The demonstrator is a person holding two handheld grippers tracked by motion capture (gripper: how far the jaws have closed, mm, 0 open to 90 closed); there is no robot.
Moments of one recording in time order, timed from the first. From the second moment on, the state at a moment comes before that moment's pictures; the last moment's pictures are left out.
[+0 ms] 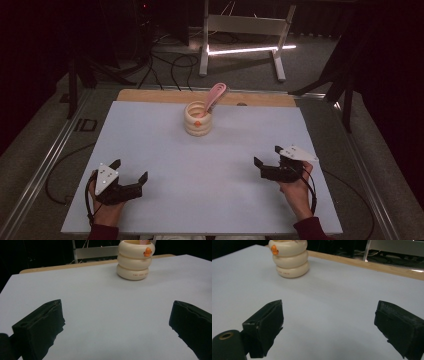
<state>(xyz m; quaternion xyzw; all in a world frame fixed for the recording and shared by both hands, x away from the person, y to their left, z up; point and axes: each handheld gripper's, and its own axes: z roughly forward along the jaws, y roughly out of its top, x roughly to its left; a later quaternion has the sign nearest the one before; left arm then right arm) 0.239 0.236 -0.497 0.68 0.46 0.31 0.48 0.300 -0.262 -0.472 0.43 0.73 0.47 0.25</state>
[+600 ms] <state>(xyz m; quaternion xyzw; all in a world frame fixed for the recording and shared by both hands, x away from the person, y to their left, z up) 0.236 0.241 -0.494 0.68 0.45 0.31 0.49 0.261 -0.284 -0.479 0.41 0.70 0.51 0.29</state>
